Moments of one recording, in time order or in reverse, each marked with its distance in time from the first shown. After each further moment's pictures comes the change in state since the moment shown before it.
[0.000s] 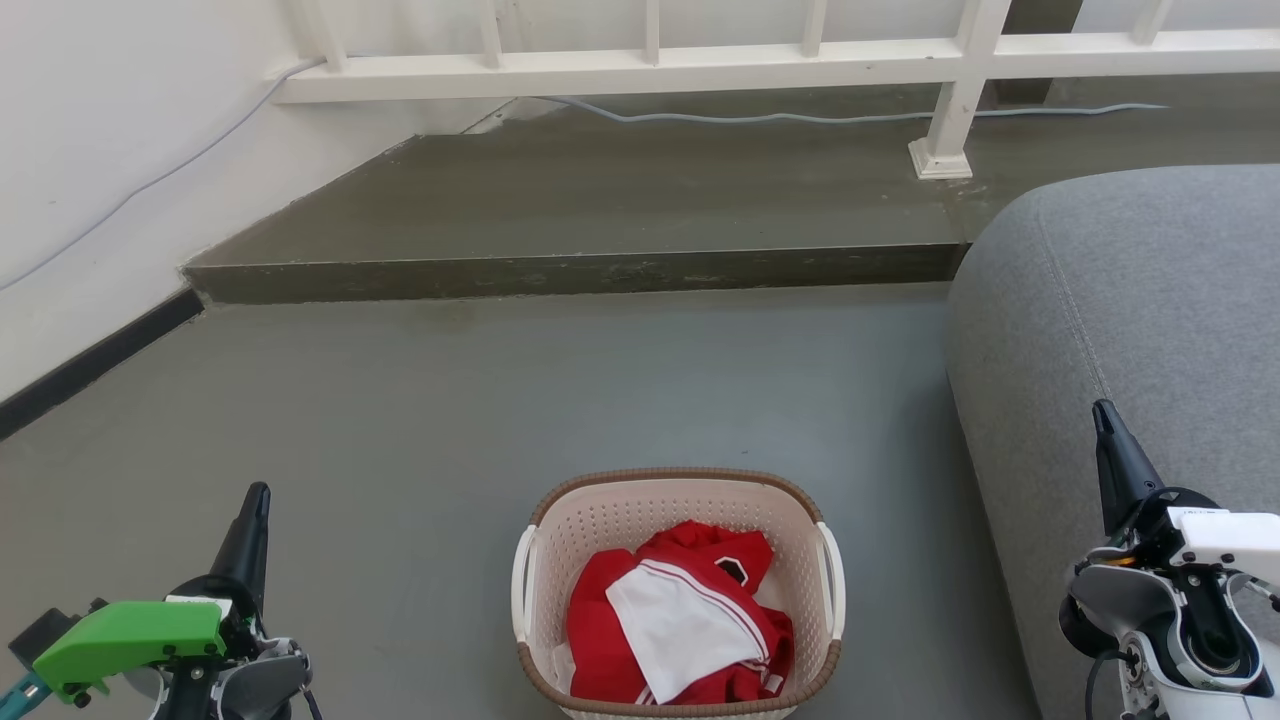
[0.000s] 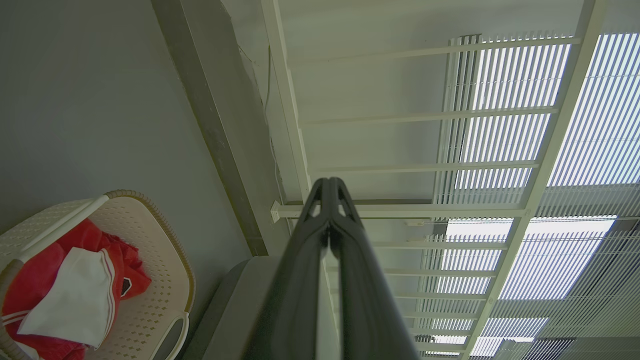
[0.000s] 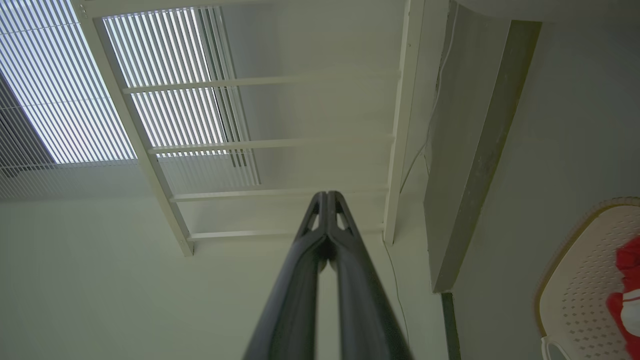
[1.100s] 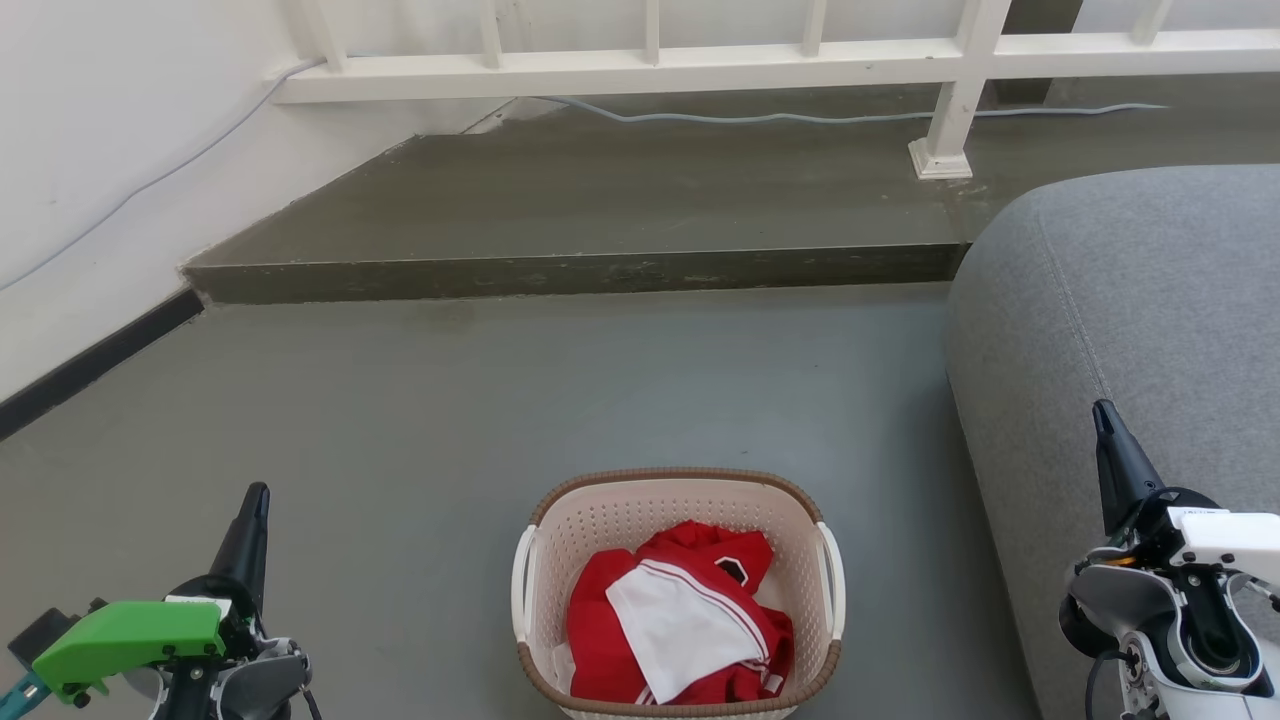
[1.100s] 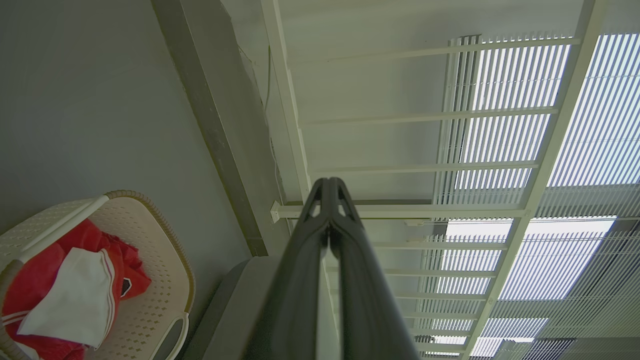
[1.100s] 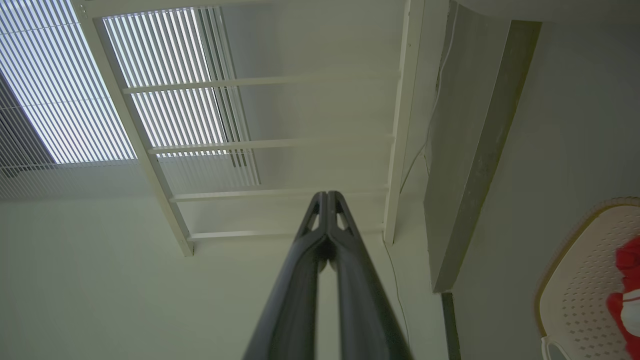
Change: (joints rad) left arm 0.000 0.000 0.001 0.000 0.000 0.000 0.000; right arm 0.000 0.000 0.000 0.000 0.000 0.000 0.000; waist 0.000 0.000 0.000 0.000
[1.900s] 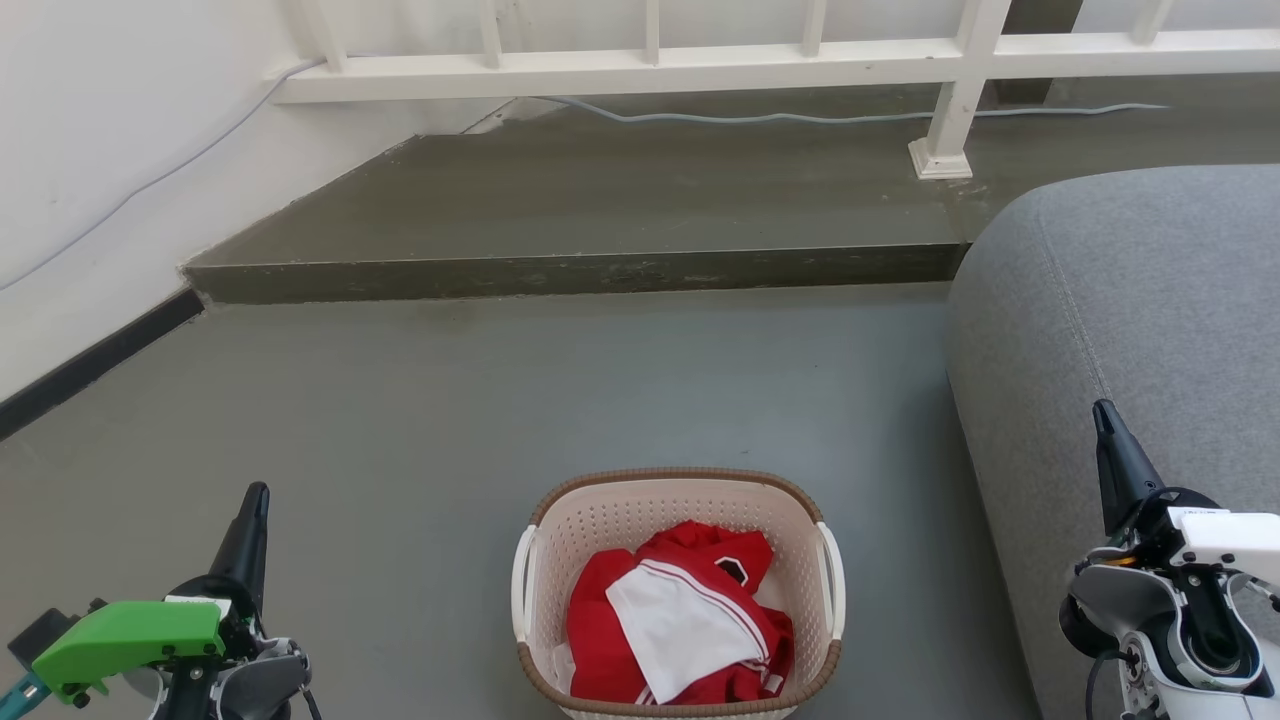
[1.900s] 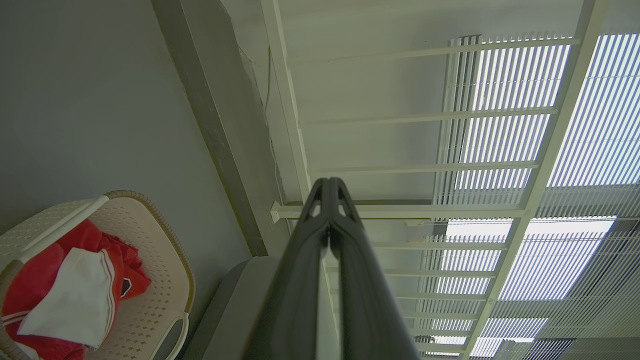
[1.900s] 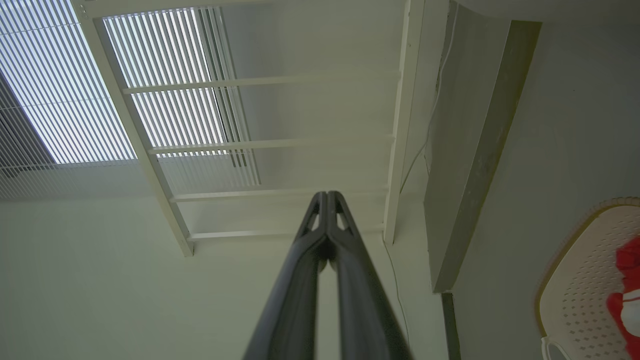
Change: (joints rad) left arm 0.000 0.000 0.000 0.000 0.000 0.000 0.000; right arm 0.000 0.000 0.000 0.000 0.000 0.000 0.000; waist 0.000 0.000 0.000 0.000
